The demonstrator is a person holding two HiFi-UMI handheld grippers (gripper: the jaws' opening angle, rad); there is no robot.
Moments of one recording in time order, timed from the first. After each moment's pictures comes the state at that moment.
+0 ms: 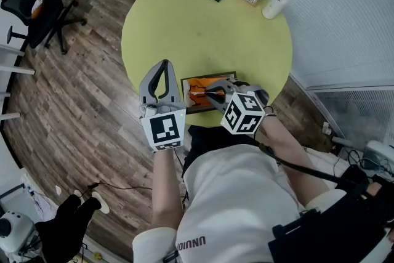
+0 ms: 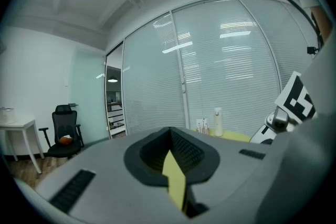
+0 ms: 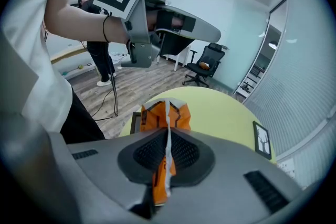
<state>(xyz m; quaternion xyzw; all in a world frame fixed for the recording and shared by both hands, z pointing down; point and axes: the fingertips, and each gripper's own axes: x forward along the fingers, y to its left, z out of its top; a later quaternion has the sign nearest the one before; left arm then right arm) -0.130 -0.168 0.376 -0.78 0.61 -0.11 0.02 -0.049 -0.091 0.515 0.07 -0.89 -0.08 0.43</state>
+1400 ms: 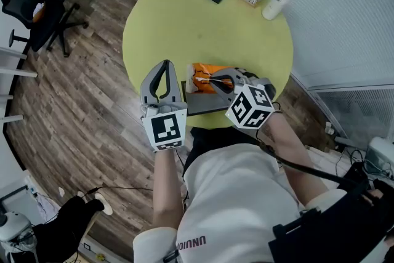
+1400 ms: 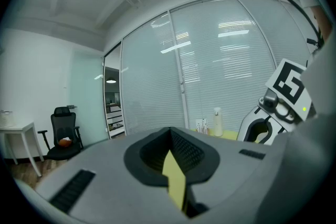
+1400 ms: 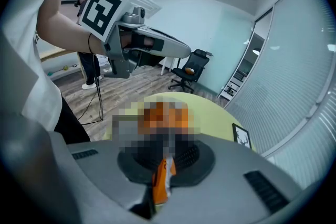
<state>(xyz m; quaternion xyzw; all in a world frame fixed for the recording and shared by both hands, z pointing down) -0.126 -0.172 0.371 -0.79 0.61 -0.12 0.03 -0.035 -0.132 0.475 0.15 -0.90 -0.10 0.40</state>
